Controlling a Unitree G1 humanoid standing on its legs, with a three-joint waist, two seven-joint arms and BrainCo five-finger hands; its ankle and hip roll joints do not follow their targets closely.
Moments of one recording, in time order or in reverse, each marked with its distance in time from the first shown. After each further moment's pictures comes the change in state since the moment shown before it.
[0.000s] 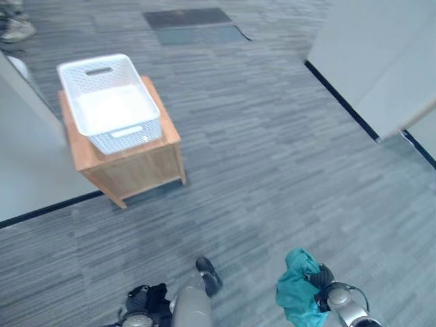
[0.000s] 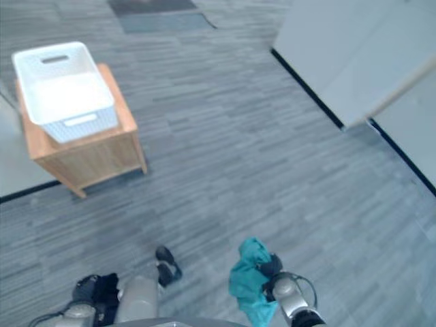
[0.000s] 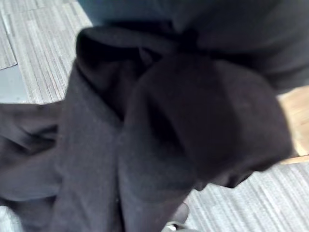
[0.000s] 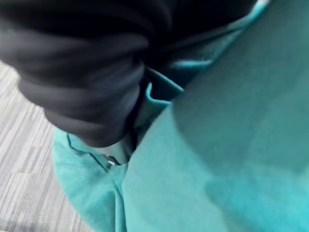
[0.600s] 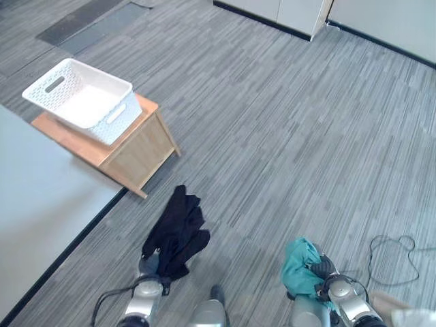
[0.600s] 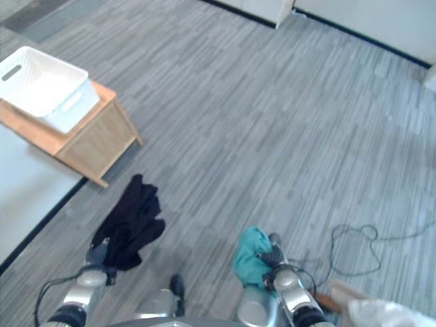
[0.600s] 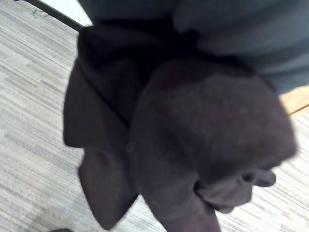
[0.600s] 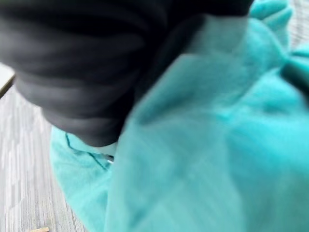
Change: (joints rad) left arm -0.036 0.066 -0.048 -0.126 0.000 -0.018 -0.001; right arm 0.064 0.004 -0.013 -0.123 0.001 0.009 0.017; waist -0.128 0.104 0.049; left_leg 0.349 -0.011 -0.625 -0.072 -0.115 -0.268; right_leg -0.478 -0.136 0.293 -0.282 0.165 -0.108
